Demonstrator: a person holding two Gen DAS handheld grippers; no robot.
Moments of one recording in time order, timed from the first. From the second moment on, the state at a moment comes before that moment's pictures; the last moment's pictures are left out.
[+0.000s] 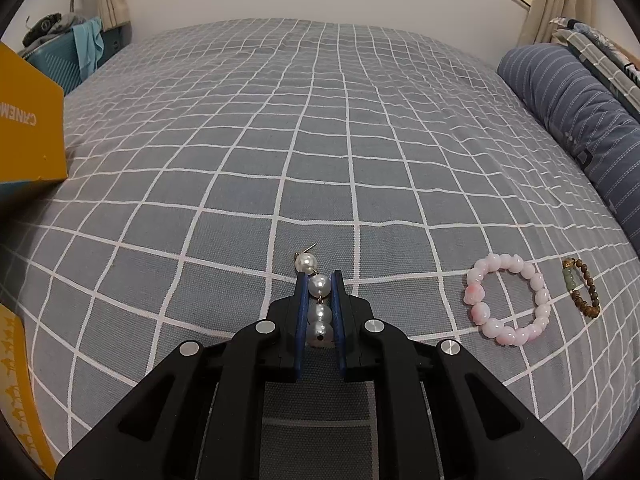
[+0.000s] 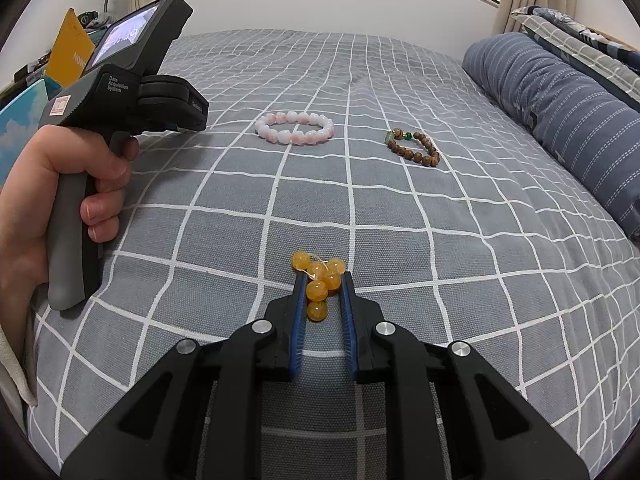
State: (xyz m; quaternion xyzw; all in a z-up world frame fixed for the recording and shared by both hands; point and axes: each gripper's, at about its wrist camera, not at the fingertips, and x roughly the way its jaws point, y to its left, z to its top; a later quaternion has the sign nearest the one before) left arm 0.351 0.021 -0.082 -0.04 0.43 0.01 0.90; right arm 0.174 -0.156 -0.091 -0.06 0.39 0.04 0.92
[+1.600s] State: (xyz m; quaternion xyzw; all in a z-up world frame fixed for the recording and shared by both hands) left arm 0.199 0.038 0.041 -0.04 0.42 -0.01 0.91; right arm 0.159 -0.181 0.003 0.02 0.38 0.07 0.92
